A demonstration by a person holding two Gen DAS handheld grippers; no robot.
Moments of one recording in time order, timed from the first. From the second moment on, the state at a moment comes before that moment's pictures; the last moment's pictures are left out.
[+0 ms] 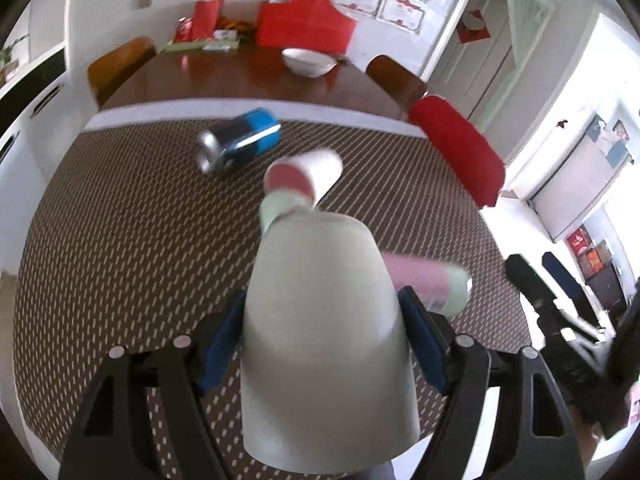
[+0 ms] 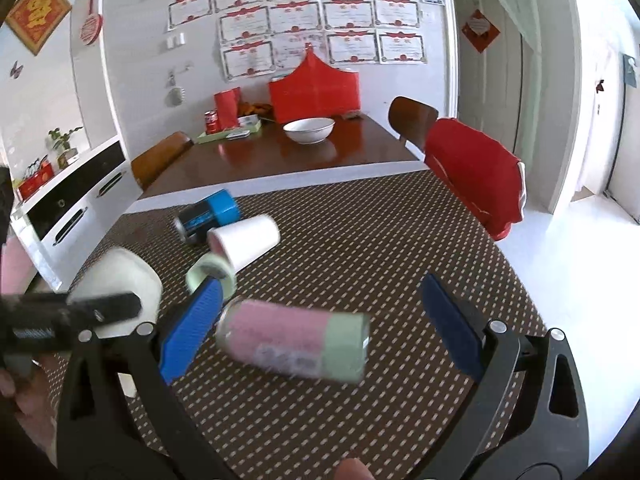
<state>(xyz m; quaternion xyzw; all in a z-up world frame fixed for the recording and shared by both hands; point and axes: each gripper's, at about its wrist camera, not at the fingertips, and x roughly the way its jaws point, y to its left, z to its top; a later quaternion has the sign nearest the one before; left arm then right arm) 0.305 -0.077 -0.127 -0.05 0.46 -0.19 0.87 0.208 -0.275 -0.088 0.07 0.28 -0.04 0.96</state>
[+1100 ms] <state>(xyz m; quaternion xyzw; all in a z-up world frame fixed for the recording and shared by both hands) 0.247 -0.032 -0.164 -0.04 0.41 -0.15 0.90 0.156 -0.221 -0.099 0.07 0.29 0.00 0.95</state>
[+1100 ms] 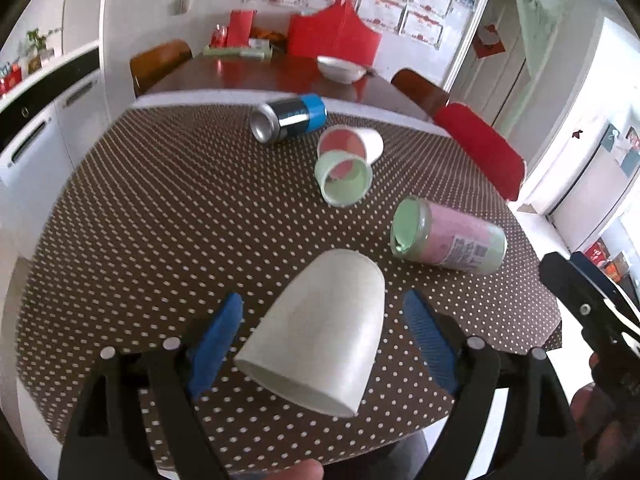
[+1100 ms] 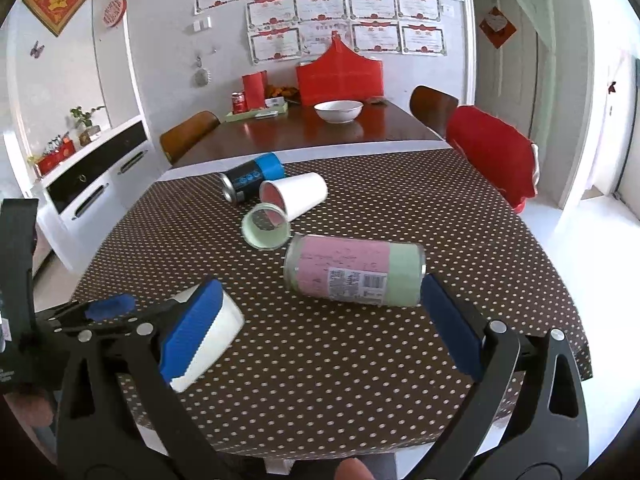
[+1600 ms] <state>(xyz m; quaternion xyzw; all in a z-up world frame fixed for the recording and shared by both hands) 0.163 0.013 -0.090 0.01 0.28 -0.07 0.96 0.116 -0.168 -0.069 0.05 0.25 0.03 0.97</state>
